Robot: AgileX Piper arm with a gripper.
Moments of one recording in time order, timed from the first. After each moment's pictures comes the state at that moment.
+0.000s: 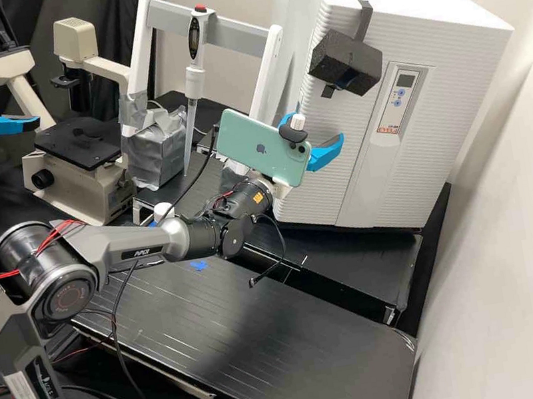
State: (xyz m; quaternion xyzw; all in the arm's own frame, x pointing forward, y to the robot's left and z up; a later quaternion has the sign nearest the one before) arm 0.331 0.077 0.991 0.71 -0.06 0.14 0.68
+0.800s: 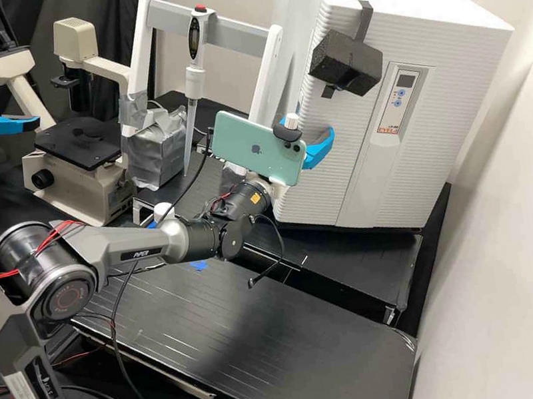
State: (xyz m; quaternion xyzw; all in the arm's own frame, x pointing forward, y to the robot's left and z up) arm 0.329 0.077 0.988 0.70 -0.05 0.15 0.69
